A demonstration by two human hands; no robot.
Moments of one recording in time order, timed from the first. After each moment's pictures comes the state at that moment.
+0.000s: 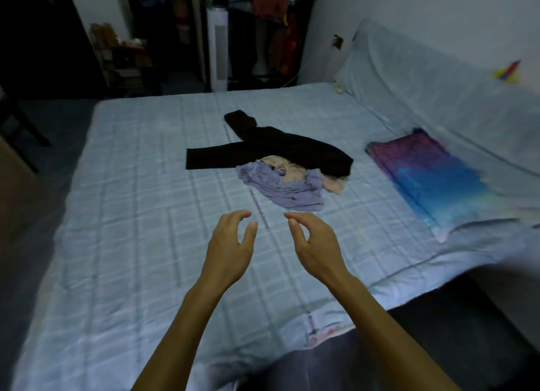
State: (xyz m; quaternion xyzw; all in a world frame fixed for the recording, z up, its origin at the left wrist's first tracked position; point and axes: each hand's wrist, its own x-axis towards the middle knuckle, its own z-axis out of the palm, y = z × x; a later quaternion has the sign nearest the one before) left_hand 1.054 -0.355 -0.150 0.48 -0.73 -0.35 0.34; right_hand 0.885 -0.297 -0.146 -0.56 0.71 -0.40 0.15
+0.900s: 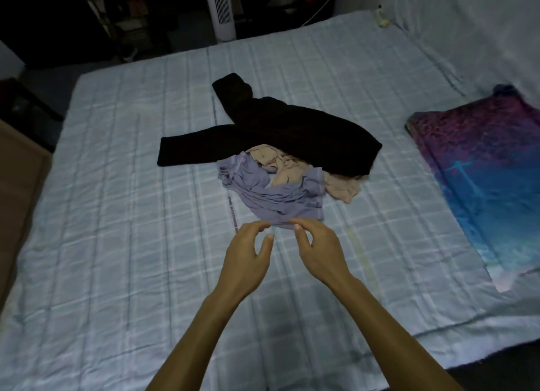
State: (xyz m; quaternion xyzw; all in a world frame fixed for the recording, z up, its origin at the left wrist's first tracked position) left_hand 0.742 -0.529 -0.229 0.54 -0.72 -0.35 0.25; right_hand 0.582 -0.502 -0.263 -0.54 0.70 -0.37 0.30
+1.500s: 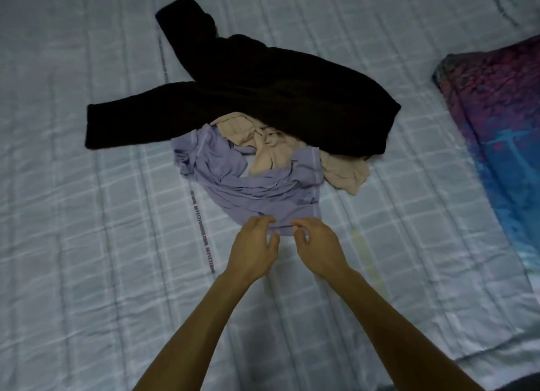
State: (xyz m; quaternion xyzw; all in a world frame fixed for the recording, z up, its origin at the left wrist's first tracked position) left_hand 0.658 -0.667 -0.424 0.53 -0.76 -0.37 0.07; right_hand 0.511 -0.615 -0.432 -0.48 0.76 -0.24 0.36
